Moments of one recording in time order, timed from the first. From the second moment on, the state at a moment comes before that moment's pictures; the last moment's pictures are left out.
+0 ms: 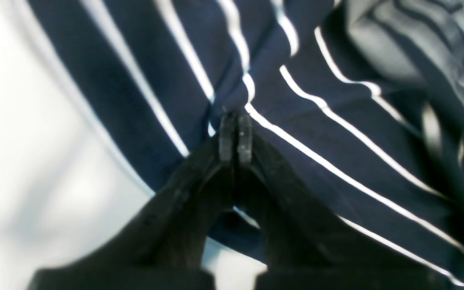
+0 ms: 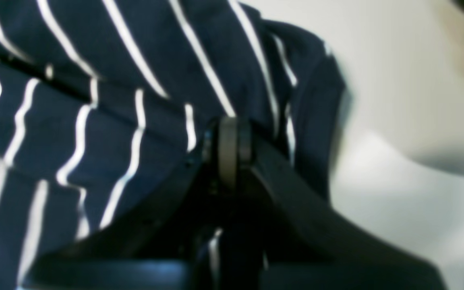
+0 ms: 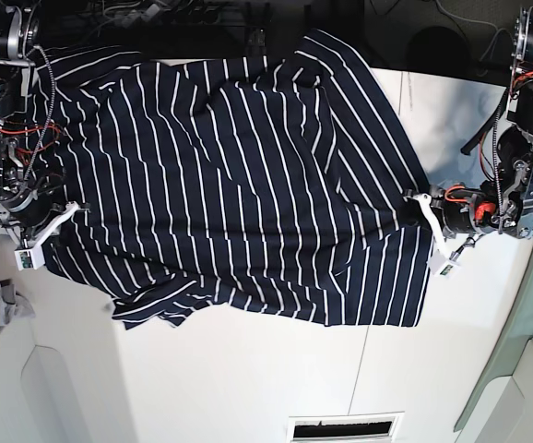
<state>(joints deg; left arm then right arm) -15.1 -29.6 13.5 53.9 -29.8 -29.9 44.0 17.2 21.2 6.3 40.0 2.5 26.4 -9.1</state>
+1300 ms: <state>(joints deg) -18.5 -11.9 14.0 58.2 -25.9 -25.9 46.2 25.8 11.9 10.3 29.8 7.1 15.9 -0.7</state>
